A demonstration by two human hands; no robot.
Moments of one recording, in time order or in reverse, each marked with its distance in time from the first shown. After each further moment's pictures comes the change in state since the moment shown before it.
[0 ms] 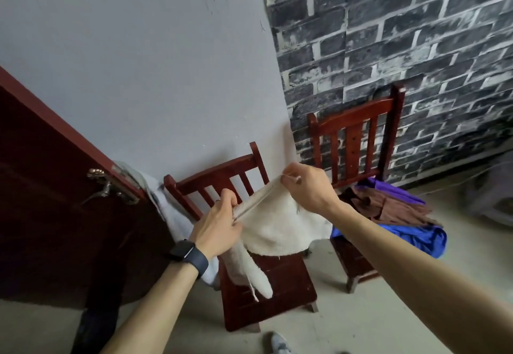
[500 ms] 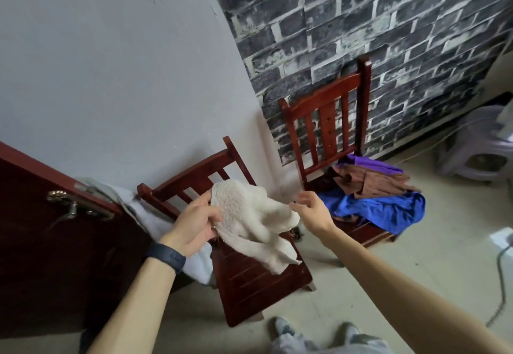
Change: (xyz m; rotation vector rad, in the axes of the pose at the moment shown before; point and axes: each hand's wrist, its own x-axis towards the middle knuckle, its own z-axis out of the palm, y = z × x) left_hand 0.030 0.004 -0.003 -1.244 -0.378 -0.331; right_hand -0.057 0.093 0.046 0.460 0.046 0.582
